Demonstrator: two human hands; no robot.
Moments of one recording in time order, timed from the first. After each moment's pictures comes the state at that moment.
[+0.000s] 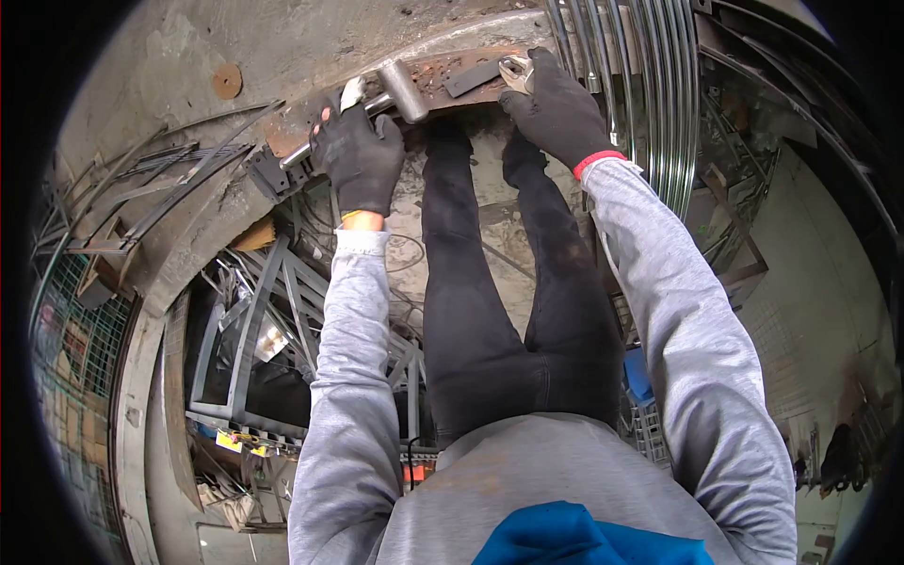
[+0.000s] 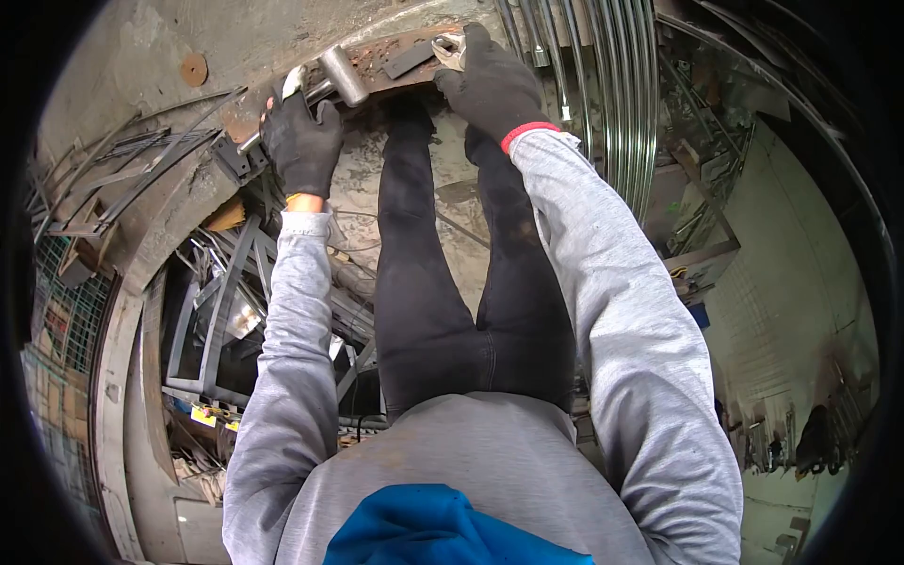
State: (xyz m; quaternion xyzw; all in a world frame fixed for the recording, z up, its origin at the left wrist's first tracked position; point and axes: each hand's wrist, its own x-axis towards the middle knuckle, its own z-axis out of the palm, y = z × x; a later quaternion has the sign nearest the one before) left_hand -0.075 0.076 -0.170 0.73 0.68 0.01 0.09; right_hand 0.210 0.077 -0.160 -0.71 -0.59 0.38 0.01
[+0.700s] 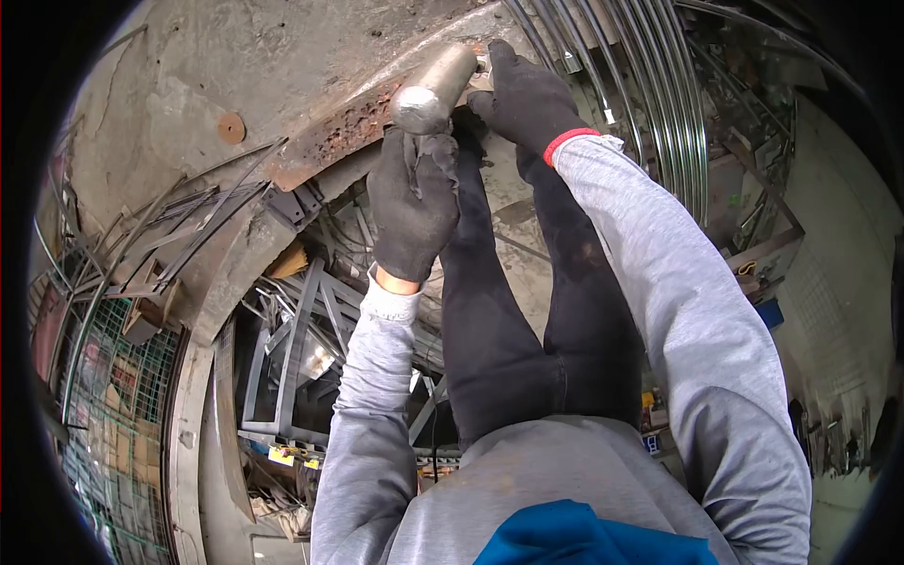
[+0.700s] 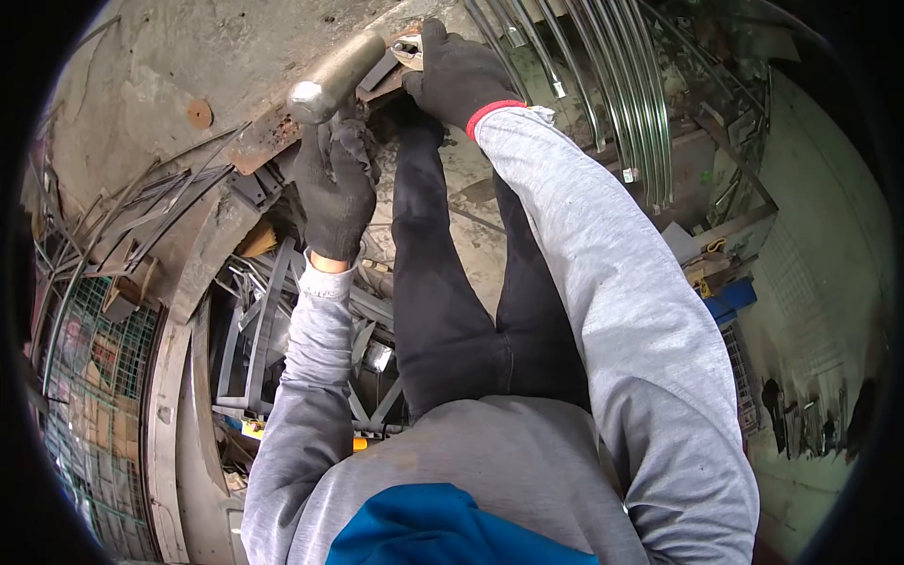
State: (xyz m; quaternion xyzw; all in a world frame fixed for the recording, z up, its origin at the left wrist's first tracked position) left_hand 0.013 0.074 -0.064 0.57 0.61 0.19 0.52; right_hand 0.204 0.077 -0.161 -0.73 -0.56 0.38 -0.01
